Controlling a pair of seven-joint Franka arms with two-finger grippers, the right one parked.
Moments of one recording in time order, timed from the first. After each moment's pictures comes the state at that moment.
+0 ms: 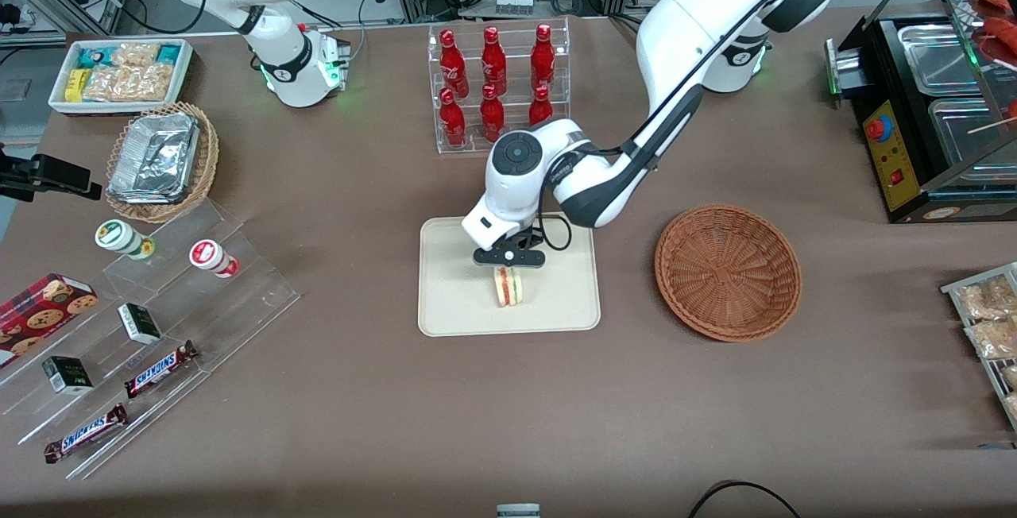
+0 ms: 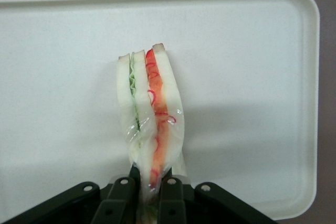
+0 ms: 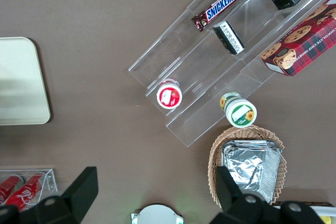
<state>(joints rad) -0.46 0.76 -0.44 -1.53 0.35 2.31 -0.97</state>
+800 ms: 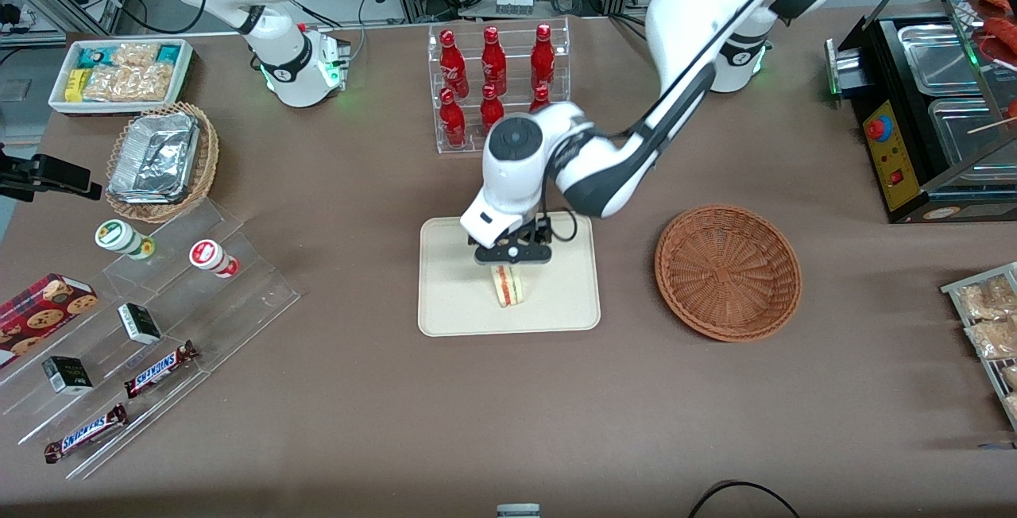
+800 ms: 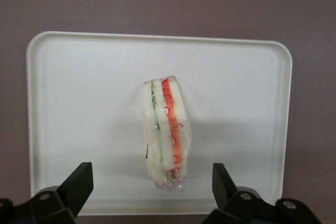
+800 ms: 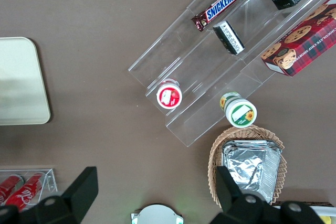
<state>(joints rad) -0.45 0.62 -0.44 -1.47 0.34 2.13 -1.08</state>
